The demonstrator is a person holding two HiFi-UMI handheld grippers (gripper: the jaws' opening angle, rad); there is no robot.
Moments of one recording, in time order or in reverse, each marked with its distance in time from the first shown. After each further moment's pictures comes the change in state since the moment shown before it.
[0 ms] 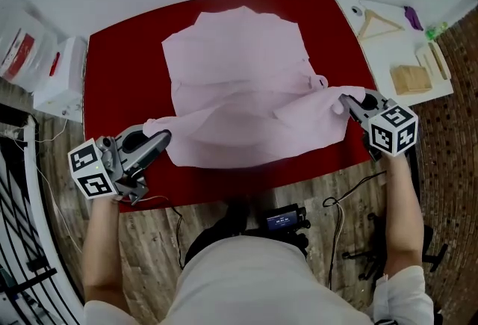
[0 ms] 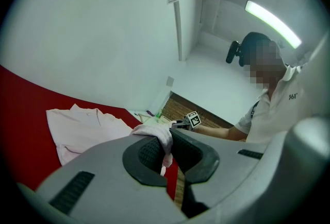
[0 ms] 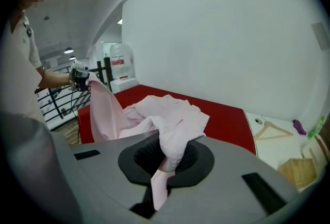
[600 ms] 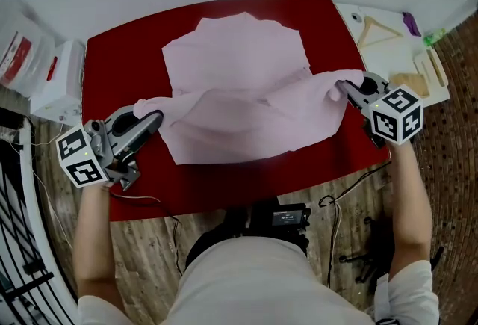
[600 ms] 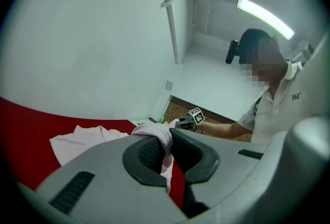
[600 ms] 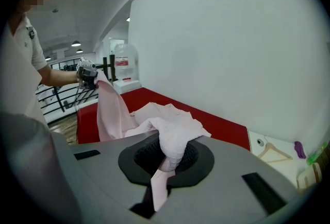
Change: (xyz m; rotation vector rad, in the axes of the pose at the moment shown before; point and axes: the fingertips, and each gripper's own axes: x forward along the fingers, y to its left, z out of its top) left arm 0.002 0.027 0.054 0.102 -0.028 0.005; right arm 0.016 0.001 0.072 -0.106 -0.004 0.025
